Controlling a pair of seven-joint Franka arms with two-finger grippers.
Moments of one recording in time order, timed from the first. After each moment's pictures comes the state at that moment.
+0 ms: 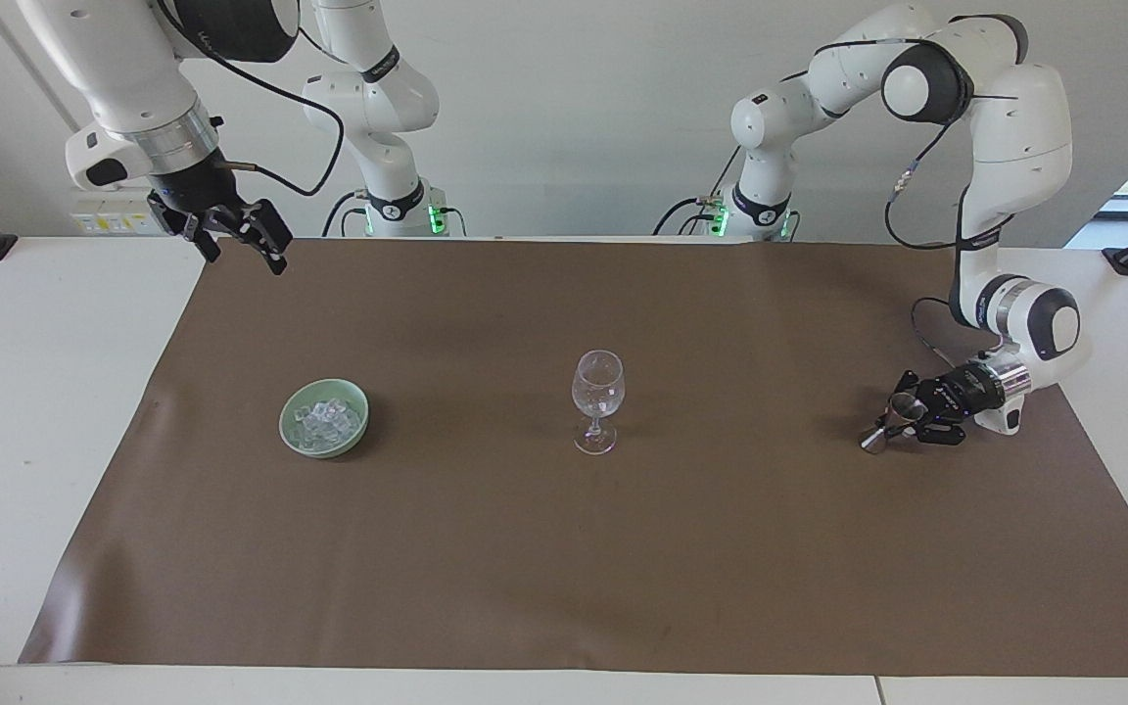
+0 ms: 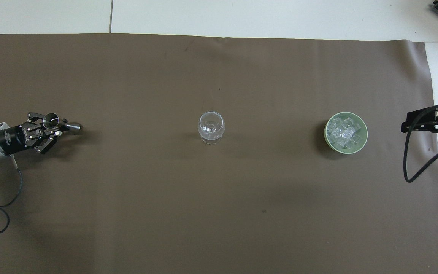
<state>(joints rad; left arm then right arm) 0.42 0.61 0.07 -1.88 -1.37 1.52 -0.64 0.02 -0.06 -0.09 -1.66 0.02 1.60 0.19</state>
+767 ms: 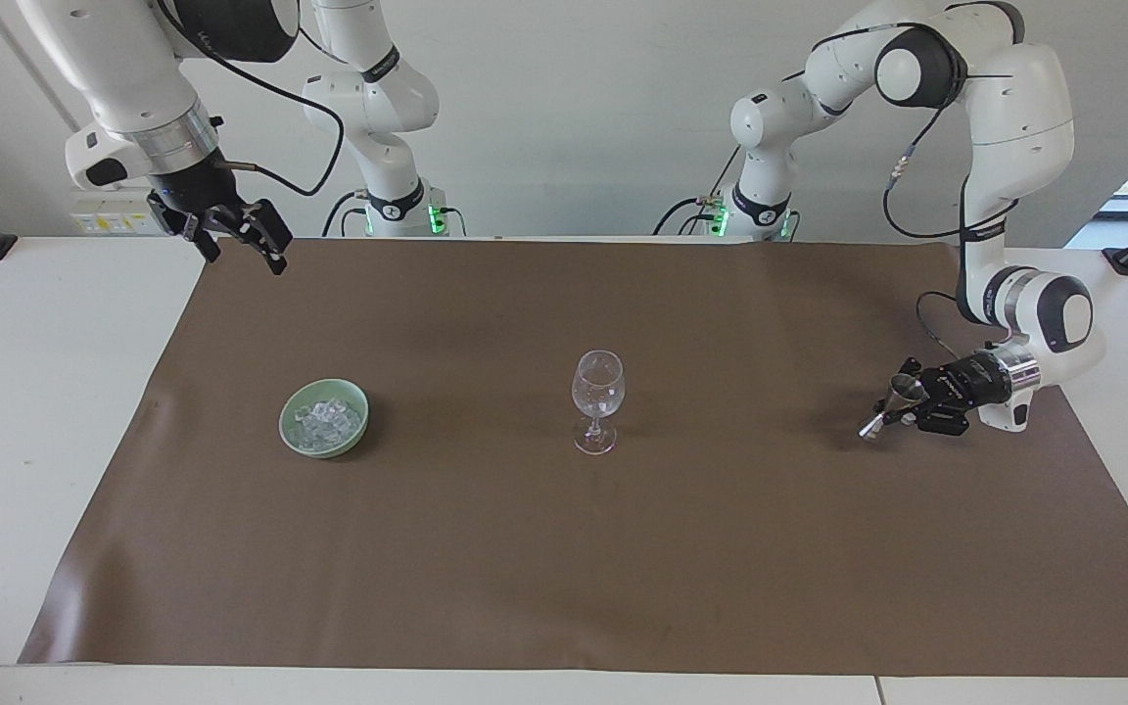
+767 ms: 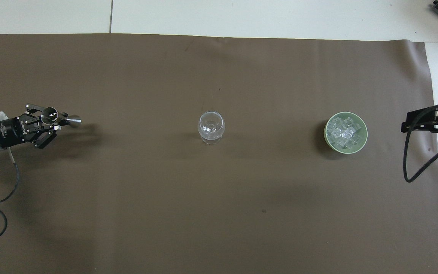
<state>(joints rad) 0.38 0.53 0.06 -1.87 -1.37 1.47 -0.65 0.02 -0.06 -0.09 -1.66 0.02 1.60 0.19</state>
